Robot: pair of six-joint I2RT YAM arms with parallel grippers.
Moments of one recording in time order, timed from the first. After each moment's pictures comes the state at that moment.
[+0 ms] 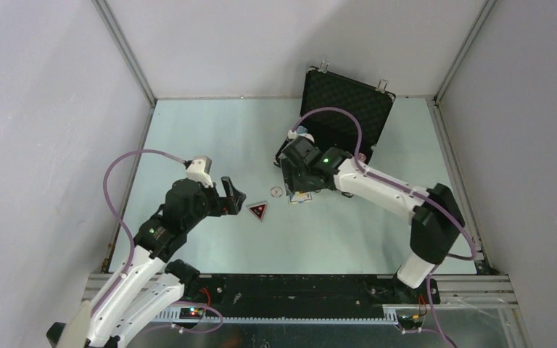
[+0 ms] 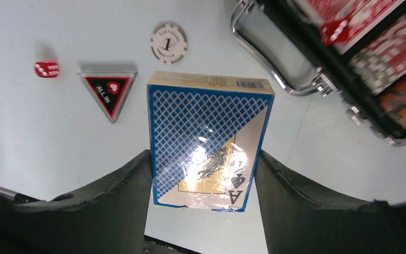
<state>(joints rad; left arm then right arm) -0.50 0.61 0.63 -0.49 -0.07 -0.45 0.85 1.72 1.39 -0.74 0.19 0.61</state>
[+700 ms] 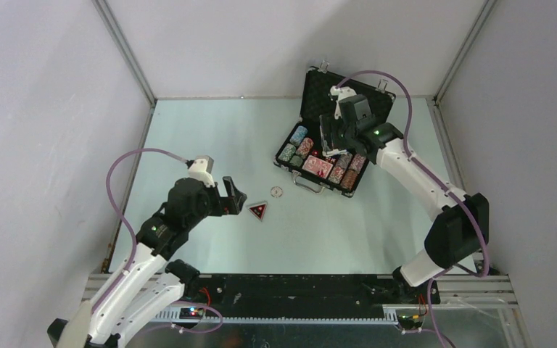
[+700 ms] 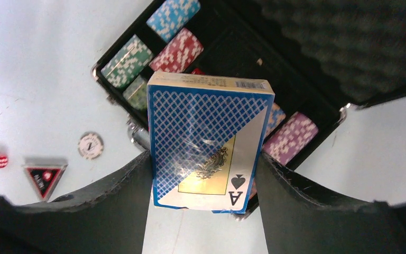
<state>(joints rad) -0.50 0.64 0.63 -0.49 -0.06 -0.45 0.48 1.56 1.40 -0.55 0.11 0.20</state>
